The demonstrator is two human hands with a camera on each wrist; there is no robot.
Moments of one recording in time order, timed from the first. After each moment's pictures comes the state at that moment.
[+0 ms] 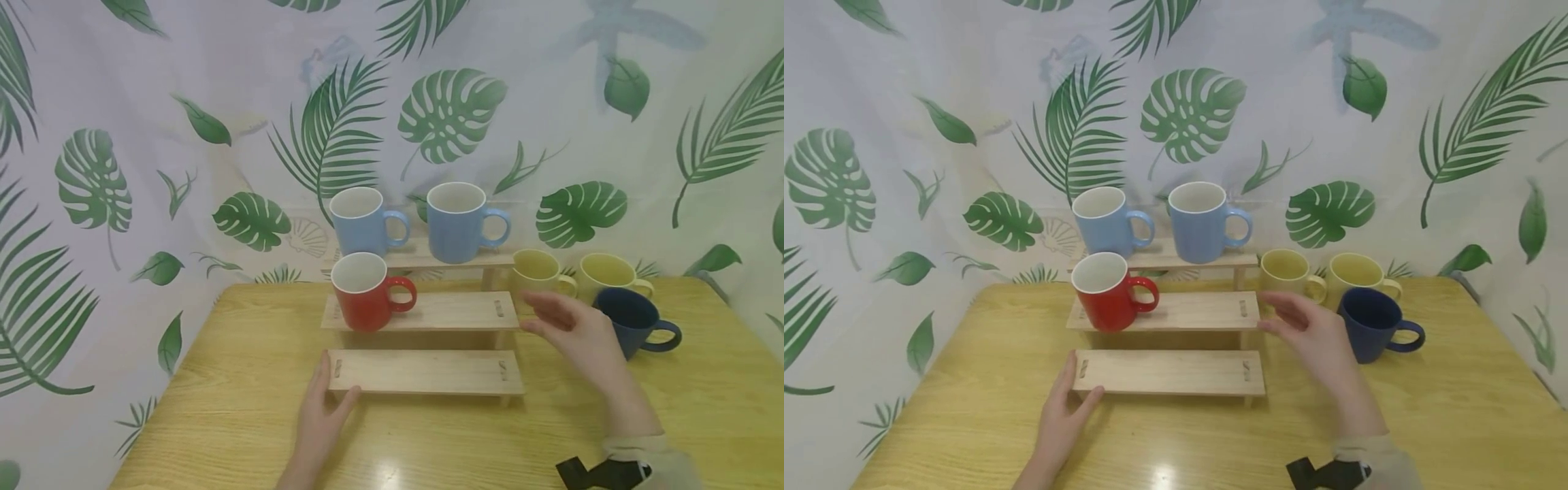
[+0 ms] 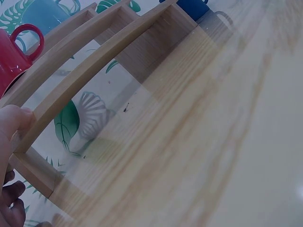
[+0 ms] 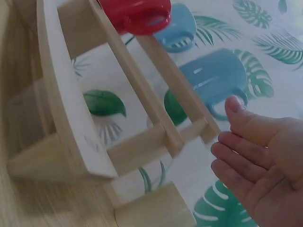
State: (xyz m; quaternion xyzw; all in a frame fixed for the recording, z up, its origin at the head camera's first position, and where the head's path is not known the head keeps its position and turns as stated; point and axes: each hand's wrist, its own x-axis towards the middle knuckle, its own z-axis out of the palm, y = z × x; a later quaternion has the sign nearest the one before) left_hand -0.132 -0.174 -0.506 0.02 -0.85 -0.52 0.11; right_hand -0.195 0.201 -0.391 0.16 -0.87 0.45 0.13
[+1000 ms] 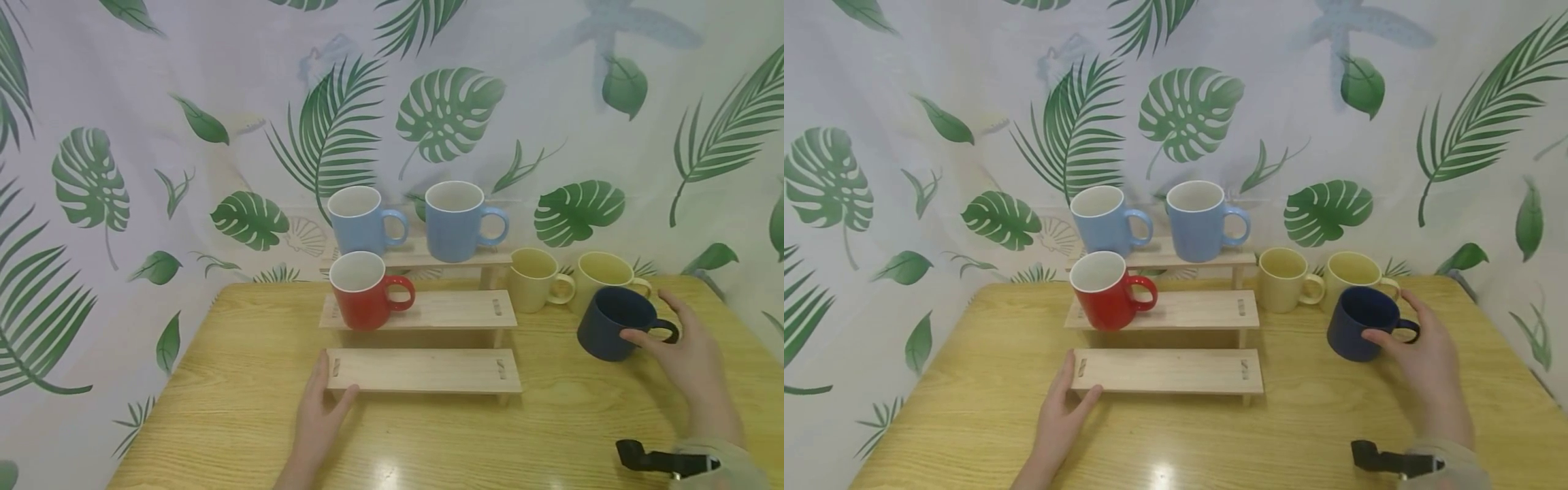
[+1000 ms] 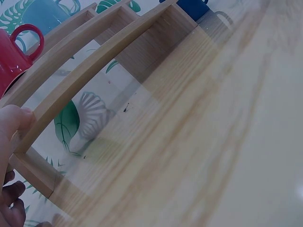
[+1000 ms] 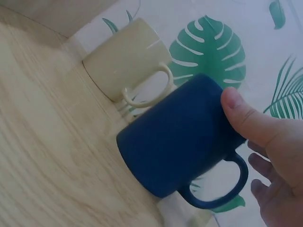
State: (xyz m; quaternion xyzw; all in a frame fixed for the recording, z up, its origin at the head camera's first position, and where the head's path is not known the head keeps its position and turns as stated) left_hand -0.132 -0.173 -0.507 0.02 -0.85 -0.52 0.11; right_hand -0.205 0.336 -0.445 0.00 -0.91 0.39 0.14
